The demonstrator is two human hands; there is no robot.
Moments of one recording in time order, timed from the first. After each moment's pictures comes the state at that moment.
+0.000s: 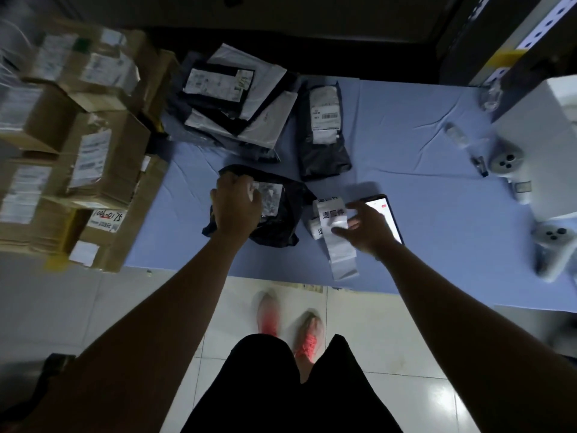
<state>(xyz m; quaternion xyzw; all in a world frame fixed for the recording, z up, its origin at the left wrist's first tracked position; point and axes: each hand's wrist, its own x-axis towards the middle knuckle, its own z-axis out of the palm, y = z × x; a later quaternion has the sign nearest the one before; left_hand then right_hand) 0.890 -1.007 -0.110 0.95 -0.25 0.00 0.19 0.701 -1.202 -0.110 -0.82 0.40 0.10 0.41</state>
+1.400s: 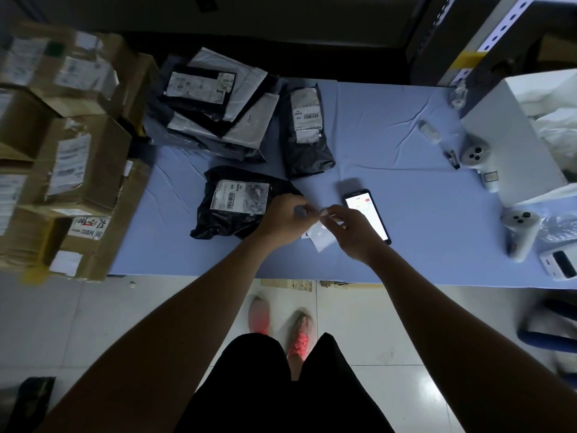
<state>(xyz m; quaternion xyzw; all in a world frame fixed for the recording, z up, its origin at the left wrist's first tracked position) 0.820 -1.059 -0.094 0.77 -0.37 -0.30 0.42 0.683 -1.182 -0.103 -0.81 0.30 0.02 0.49</state>
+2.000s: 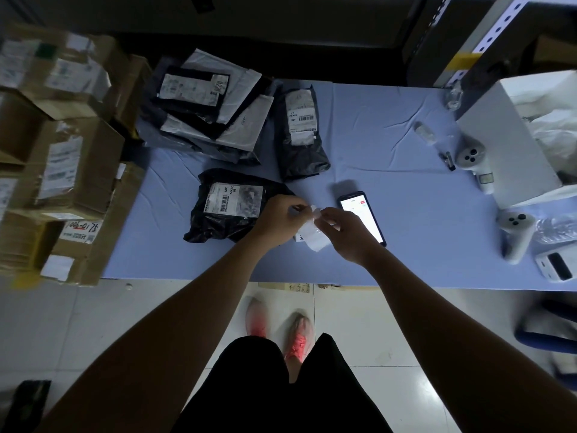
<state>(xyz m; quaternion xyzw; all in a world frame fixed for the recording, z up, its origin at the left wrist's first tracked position) 0.822 -1.065 -0.096 0.76 -0.35 -0.32 0.44 0.683 -1.187 -0.102 -0.82 0.29 0.03 0.48</state>
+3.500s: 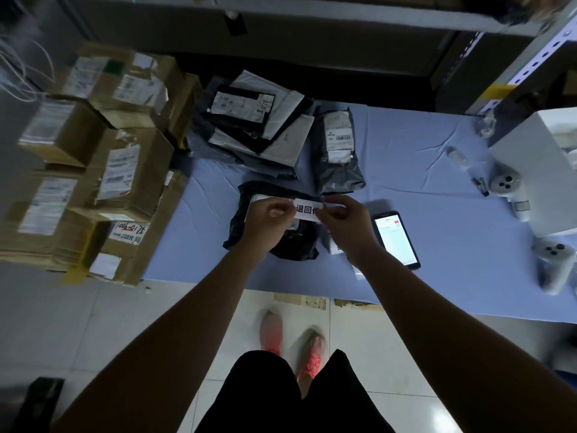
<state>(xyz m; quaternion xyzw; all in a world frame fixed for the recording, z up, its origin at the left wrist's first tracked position) 0.875 -0.996 -0.067 0.77 -0.11 -0.28 0.56 0.767 -1.125 -0.062 -0.65 0.42 -0.12 0.62</state>
